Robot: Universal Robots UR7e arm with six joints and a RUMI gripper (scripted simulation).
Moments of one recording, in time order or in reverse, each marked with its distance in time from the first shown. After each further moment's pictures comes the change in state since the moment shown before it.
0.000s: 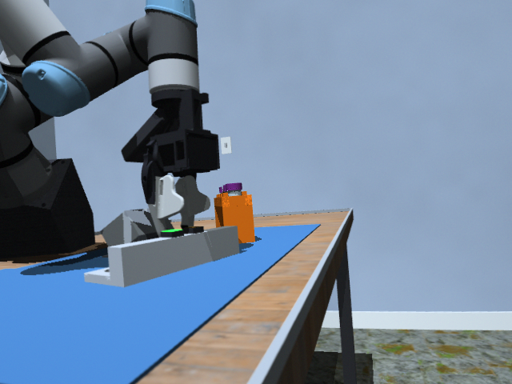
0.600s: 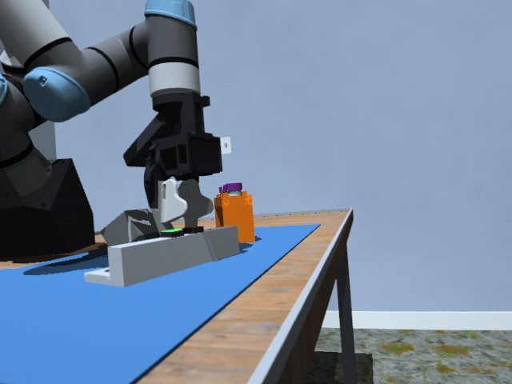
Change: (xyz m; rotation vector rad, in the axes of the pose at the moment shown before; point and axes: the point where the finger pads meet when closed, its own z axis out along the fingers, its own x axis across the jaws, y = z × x) arm 0.001 0.006 0.006 -0.020 0.006 0.002
